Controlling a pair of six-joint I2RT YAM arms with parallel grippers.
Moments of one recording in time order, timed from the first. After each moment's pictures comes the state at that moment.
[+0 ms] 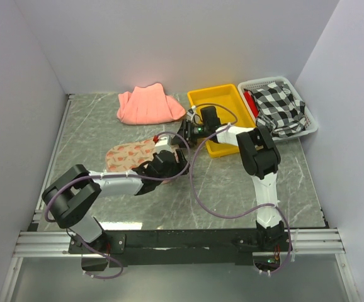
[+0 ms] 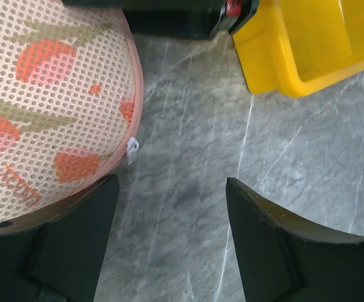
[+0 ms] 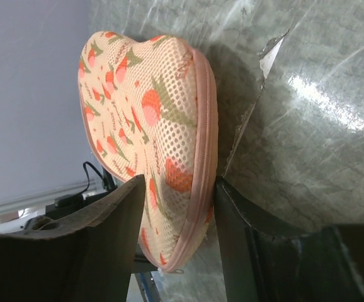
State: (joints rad) left arm -0.87 1.58 0.72 0.30 -0.30 -0.82; right arm 0.40 2.22 1.44 0.08 -0.88 0.70
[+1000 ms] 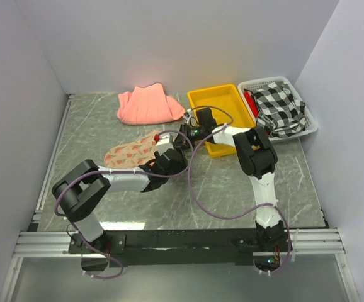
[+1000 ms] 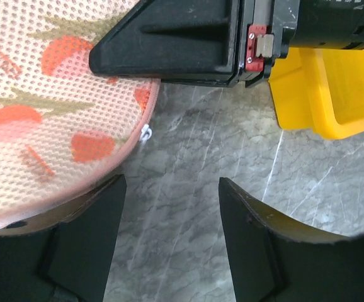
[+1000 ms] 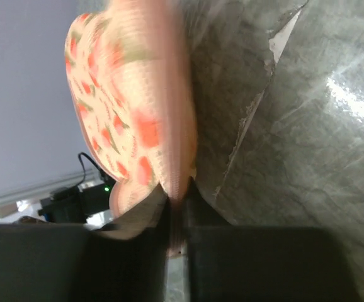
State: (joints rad) left arm -0.88 1.67 0.80 0.26 -0.46 -0.85; right arm 0.43 2.24 1.46 0.01 -0.88 0.68
